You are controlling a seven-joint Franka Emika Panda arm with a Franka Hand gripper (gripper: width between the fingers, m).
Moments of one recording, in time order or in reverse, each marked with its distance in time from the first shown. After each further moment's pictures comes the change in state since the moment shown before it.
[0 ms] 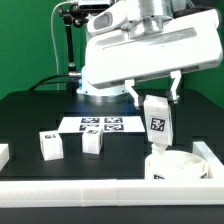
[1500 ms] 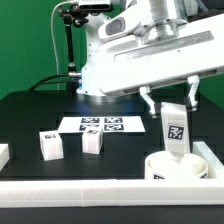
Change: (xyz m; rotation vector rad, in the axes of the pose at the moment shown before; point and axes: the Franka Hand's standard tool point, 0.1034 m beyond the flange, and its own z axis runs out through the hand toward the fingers) arm 0.010 -0.015 0.019 0.037 0.012 -0.047
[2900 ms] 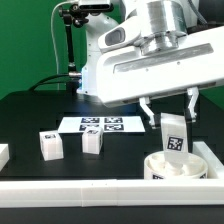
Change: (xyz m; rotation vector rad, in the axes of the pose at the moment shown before) arm -0.008 -0.001 0.012 0.000 -0.015 -0.030
